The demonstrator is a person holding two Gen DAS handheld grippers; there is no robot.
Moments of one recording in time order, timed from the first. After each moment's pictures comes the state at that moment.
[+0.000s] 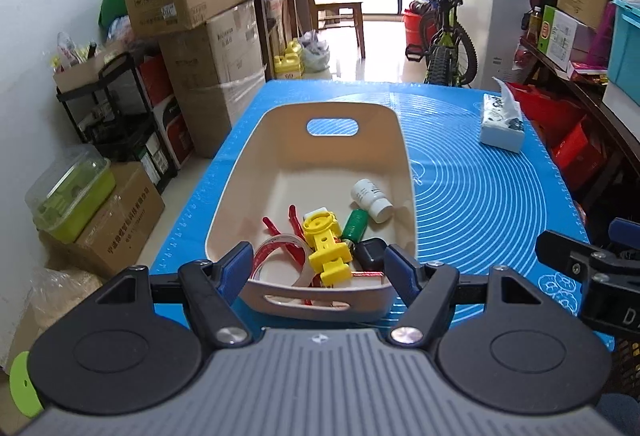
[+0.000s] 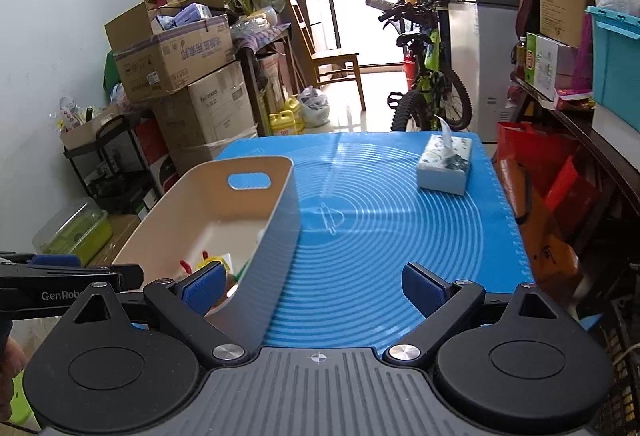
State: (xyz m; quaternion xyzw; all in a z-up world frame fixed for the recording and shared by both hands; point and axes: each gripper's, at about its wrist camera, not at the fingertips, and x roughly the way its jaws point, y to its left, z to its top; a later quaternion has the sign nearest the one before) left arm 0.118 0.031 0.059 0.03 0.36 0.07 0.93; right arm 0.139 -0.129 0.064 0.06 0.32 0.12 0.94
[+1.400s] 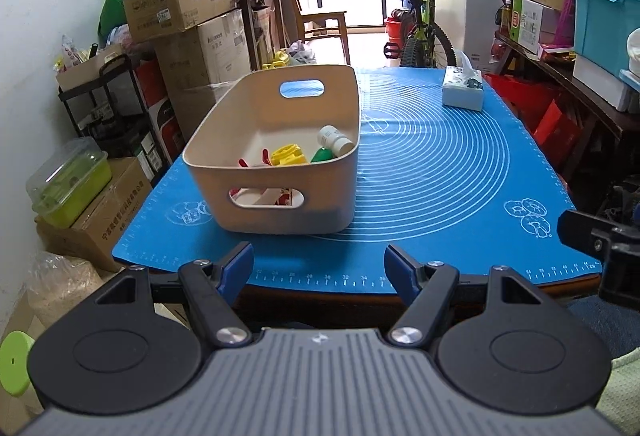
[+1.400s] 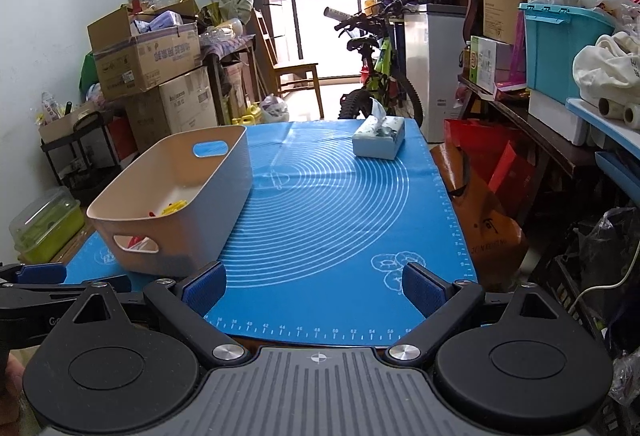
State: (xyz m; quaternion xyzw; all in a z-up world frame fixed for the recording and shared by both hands) left arm 0.024 -0.009 0.003 0.04 0.34 0.06 0.94; right arm 0.018 -0.171 0.025 0.04 0.29 0.06 0.95
